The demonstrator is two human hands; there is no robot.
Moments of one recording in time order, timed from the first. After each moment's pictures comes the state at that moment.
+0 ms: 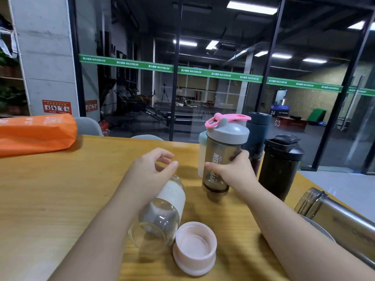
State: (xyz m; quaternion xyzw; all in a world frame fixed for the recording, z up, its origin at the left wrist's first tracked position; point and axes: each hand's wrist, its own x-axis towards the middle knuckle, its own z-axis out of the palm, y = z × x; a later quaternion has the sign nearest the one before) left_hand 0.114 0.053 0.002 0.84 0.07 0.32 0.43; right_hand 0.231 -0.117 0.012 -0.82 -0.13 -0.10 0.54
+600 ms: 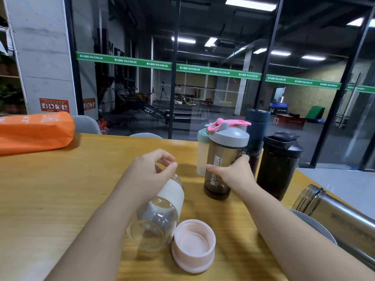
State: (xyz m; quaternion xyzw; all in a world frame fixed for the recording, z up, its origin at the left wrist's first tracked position) left_hand 0.114 0.055 0.000 0.87 0.06 0.31 0.38; right_hand 0.240 -0.118 -0.001 -0.84 -0.07 -0.09 0.53
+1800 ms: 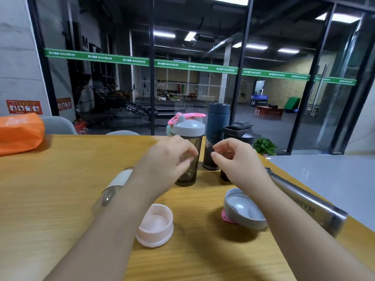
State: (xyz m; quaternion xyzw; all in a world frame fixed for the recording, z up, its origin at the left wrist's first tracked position) left_hand 0.121 -0.040 0.027 0.88 -0.17 0.38 0.20; right_hand 0.175 -0.216 0.034 -0.86 -0.23 -0.21 0.41
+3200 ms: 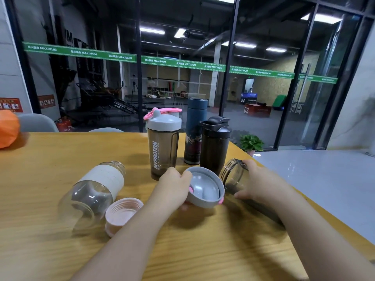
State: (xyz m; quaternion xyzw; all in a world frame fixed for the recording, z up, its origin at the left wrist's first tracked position) left_hand 0.145 -0.123 -0.019 0.84 0.10 0.12 0.51; right_hand 0.197 -0.318 0.003 -0.99 -0.05 -0.06 0.07
